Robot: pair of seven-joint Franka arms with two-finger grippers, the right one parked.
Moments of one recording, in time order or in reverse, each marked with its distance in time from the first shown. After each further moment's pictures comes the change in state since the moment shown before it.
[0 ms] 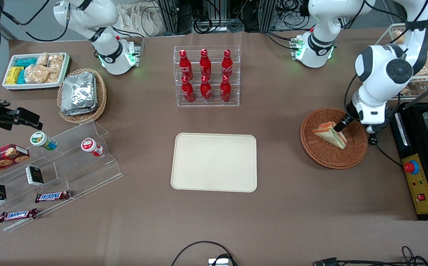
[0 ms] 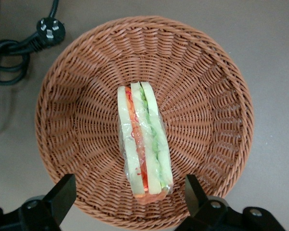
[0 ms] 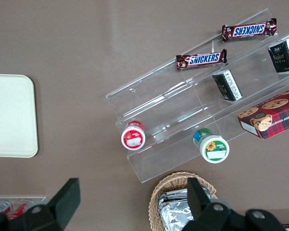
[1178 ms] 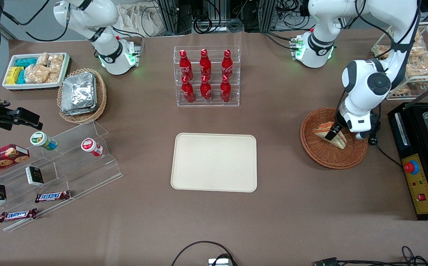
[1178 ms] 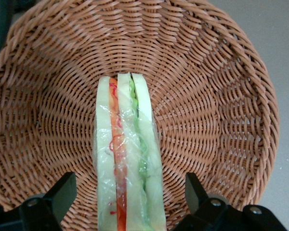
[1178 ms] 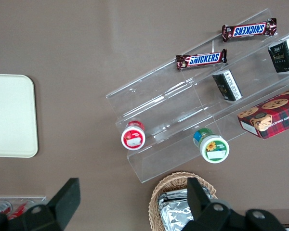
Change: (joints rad) arm -0.013 0.154 -0.006 -0.051 0.000 0.247 -0.117
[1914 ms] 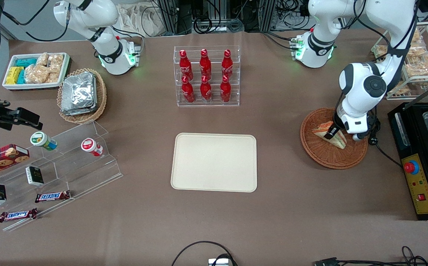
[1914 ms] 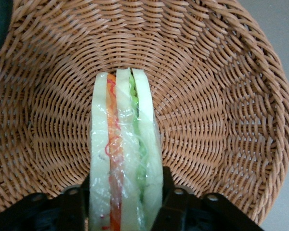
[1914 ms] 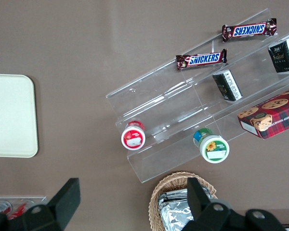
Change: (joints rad) arm 0.000 0.033 -0.001 -0.006 0.000 0.039 0.000
